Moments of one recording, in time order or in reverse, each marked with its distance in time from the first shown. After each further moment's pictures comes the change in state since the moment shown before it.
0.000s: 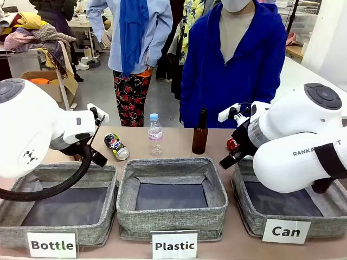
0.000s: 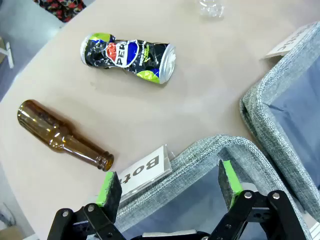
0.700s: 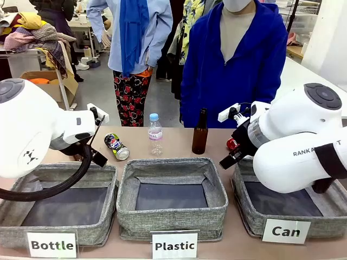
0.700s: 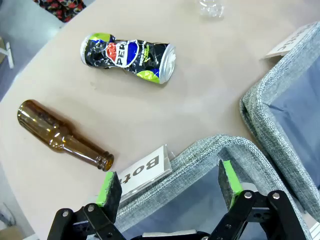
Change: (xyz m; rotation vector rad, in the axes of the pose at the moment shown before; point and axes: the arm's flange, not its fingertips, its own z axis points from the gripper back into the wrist) left arm 0.000 0.000 0.000 0.000 0.000 0.000; right arm 0.000 0.000 0.000 0.000 0.000 0.001
